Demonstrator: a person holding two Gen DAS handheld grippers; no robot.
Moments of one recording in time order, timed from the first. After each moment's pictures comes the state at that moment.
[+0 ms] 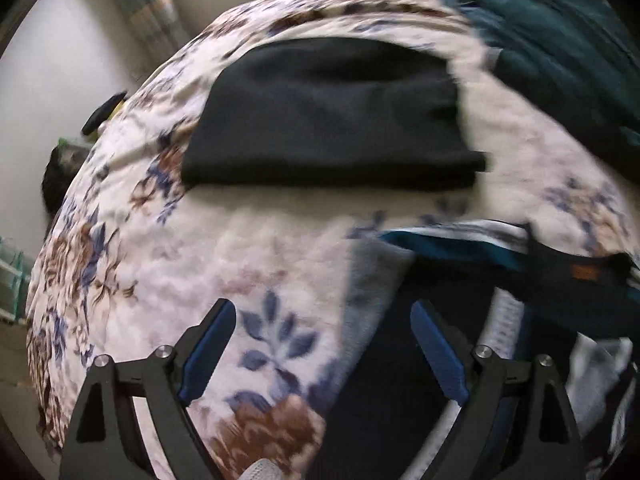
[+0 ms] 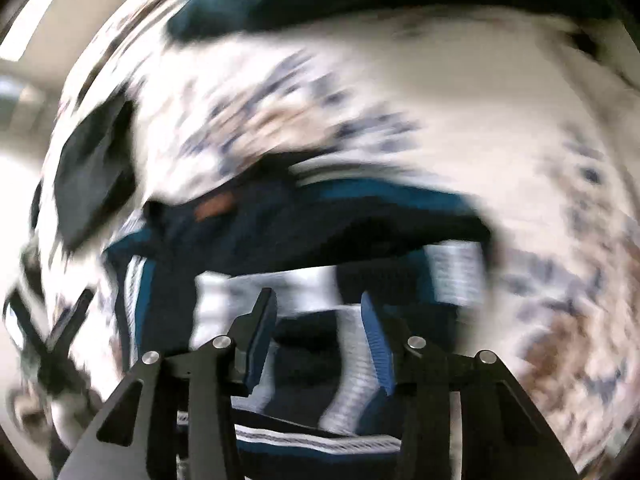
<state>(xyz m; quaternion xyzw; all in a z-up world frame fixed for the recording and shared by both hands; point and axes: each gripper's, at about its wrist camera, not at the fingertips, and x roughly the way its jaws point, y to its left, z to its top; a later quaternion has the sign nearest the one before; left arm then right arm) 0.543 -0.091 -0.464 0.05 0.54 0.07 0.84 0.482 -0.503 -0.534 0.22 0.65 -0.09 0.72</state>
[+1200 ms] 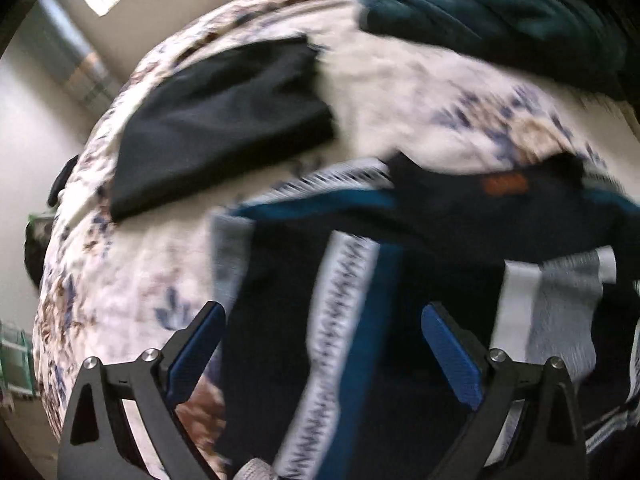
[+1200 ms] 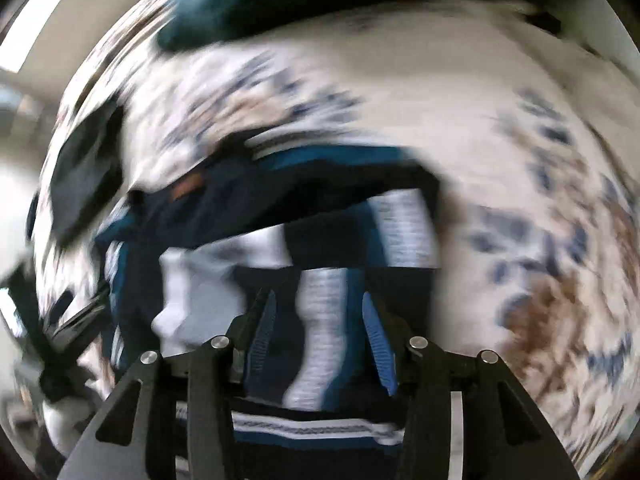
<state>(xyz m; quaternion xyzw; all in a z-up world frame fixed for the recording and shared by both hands) 0.516 -0.179 -0.499 0.15 0.55 -0.02 0.82 0.441 -0.474 -0.561 0.21 0.64 -0.05 0.73</state>
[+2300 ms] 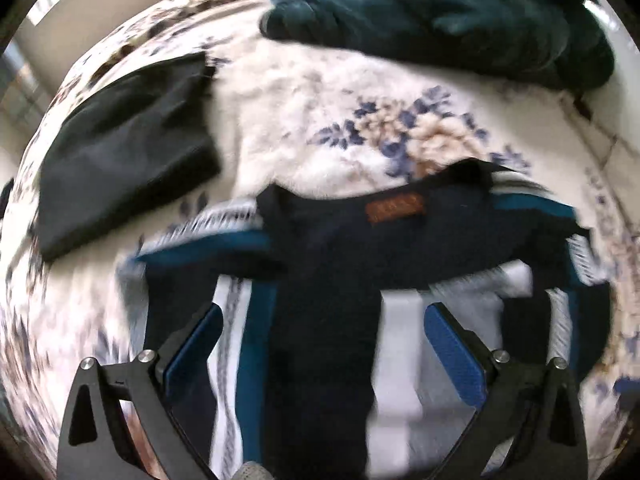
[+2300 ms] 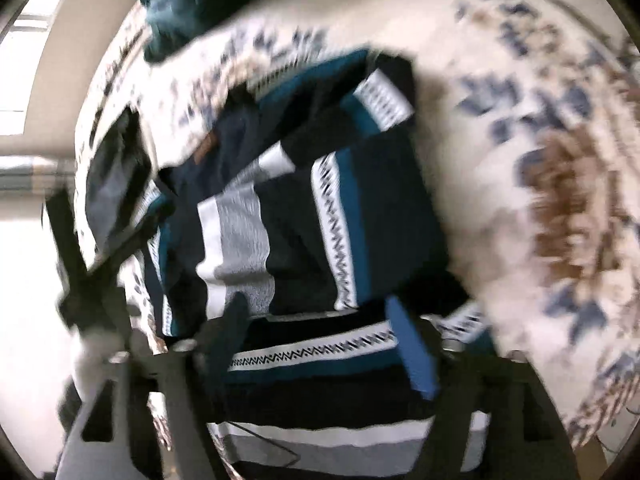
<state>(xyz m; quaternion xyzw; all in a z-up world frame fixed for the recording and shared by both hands) 0.518 -0.237 -0.462 0.10 0.57 -0.14 0.80 0.339 -0.484 -0.542 0.37 0.62 -0.08 0.69</state>
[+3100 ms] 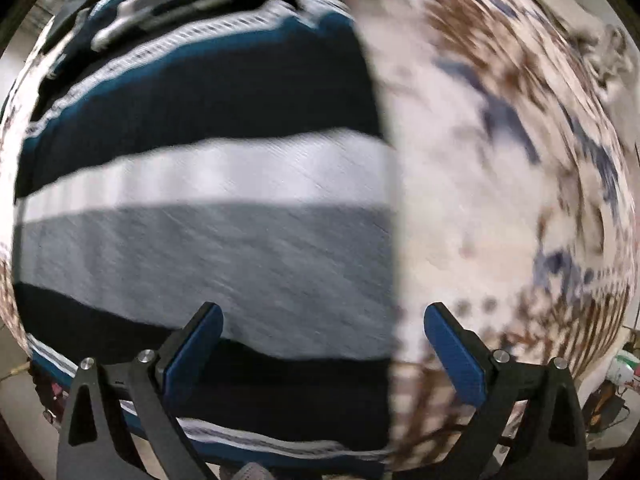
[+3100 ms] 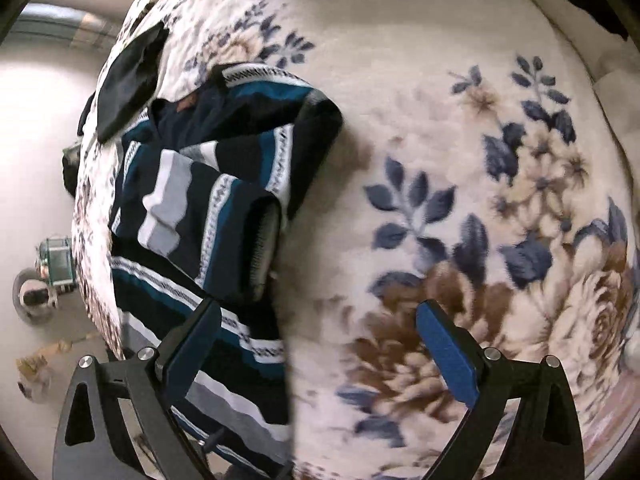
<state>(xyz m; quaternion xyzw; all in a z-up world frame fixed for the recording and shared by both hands) 0.150 -0.449 -0.528 0.08 0.71 -0.07 0.70 0.373 -0.622 -0.572 0.18 0.70 0.12 0.68</state>
